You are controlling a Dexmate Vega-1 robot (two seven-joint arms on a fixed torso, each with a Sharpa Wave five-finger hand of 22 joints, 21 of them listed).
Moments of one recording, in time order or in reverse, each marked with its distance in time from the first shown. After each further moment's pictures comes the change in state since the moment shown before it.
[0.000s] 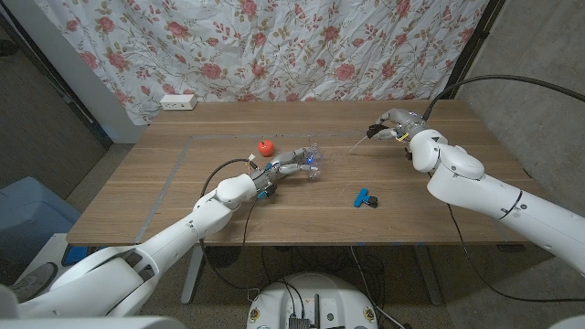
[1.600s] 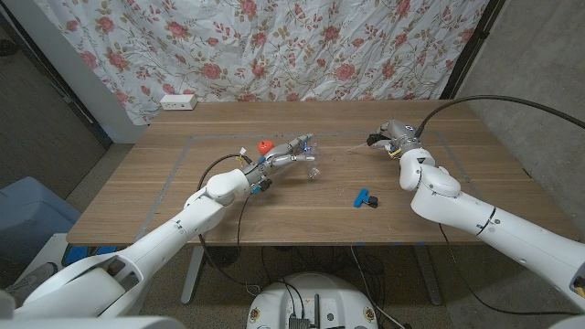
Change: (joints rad) left arm 0.071 0.074 -0.065 -0.178 -0.110 0.038 -0.046; left_hand -0.092 -0.040 -0.026 0.018 -0.009 -0.219 0.059 -0.092 -0.005 -0.243 0.046 0.001 -0.064 -0.222 0.023 -0.003 -0.002 -0.199 -0.017 -0.011 -0.001; right arm -0.045 0.099 -0.063 0.109 -0.068 -0.036 -0.183; right_hand -0.034 0.003 -0.003 -0.003 0.000 0.000 0.000 0.000 0.000 0.042 -0.005 0.000 0.005 0.034 -0.020 0.017 0.005 0.022 -0.014 0.000 0.000
